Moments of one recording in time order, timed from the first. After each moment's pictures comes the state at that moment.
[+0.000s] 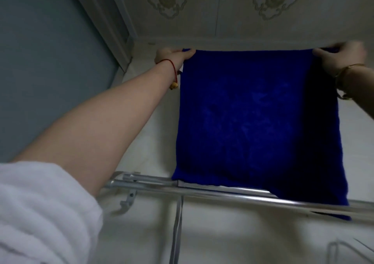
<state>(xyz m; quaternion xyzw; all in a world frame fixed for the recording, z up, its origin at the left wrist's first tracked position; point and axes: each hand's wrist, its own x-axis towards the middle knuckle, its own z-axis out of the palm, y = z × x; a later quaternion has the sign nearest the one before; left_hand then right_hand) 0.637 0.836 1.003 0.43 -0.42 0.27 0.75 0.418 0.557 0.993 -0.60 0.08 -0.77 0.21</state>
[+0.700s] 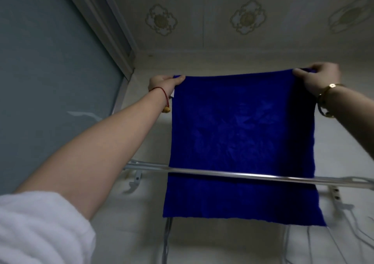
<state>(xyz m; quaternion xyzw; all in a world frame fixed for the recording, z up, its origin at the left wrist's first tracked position) 0.593 0.842 0.925 0.46 -0.36 0.25 0.77 0.356 0.570 0.921 -0.64 0.06 -0.73 0.24</state>
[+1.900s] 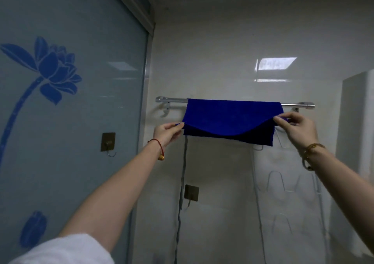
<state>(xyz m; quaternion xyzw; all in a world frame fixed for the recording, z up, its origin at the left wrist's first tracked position) 0.451 0.892 0.588 0.57 -0.24 0.07 0.78 0.254 0.580 0.636 -0.74 0.00 -0.54 0.39</state>
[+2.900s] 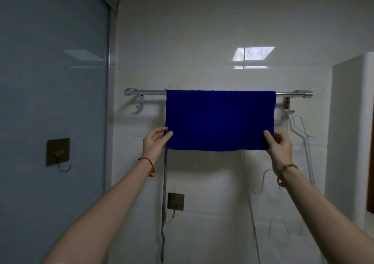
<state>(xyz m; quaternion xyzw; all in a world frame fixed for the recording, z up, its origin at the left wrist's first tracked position) 0.553 0.827 0.547 0.54 -0.30 0.14 0.78 0.363 0.535 0.563 -0.60 0.08 -0.55 0.57</state>
